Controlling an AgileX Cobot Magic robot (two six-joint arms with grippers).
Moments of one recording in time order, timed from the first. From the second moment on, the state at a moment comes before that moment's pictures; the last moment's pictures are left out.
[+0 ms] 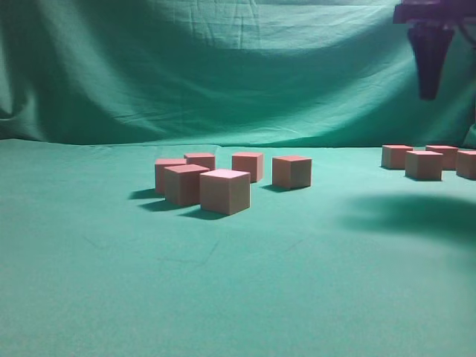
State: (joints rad) left arm -0.01 -0.01 0.02 -0.07 0.35 -0.02; right arm 0.19 1.88 -1.55 0.01 1.14 0.07
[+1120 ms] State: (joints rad) left arm -0.01 -0.01 0.02 -0.07 0.35 -0.02; right arm 0.19 2.08 -1.54 0.10 0.81 -0.06
